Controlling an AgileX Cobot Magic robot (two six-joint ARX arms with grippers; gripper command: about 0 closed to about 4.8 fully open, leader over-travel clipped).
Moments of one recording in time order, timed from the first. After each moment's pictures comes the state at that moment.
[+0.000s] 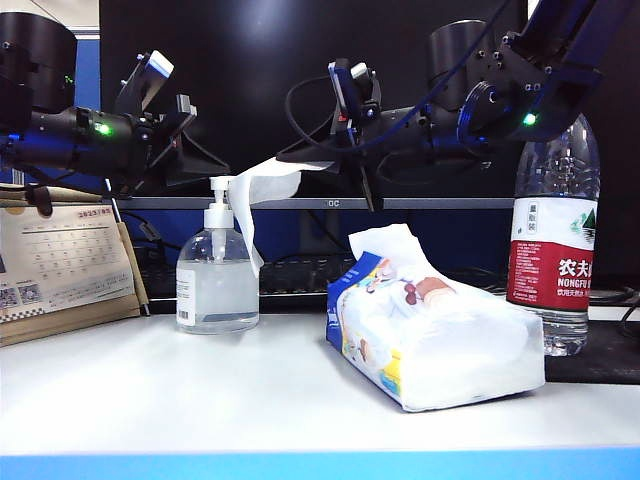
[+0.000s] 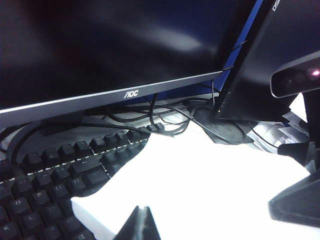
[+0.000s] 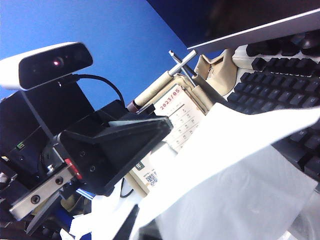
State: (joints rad) left arm -0.21 1.79 0.90 0.79 0.65 -0.22; right arm 0.41 1.97 1.20 0.72 -0.85 0.69
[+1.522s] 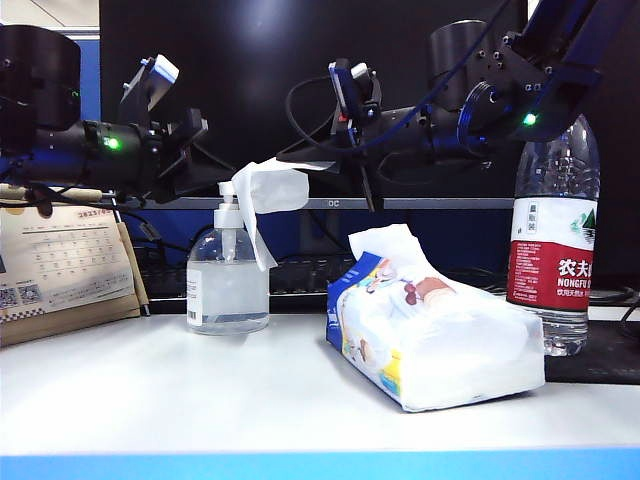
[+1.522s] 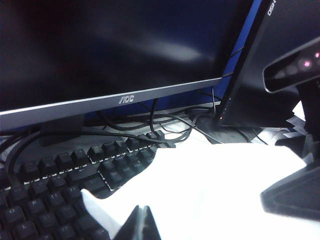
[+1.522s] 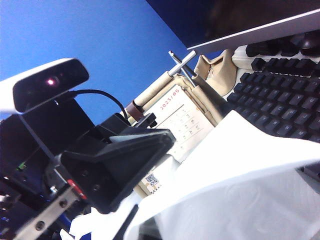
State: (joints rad) left arm -0.25 1.82 0.83 0.94 0.58 -0.21; right arm 0.41 1.97 1.20 0.72 -0.85 0.69
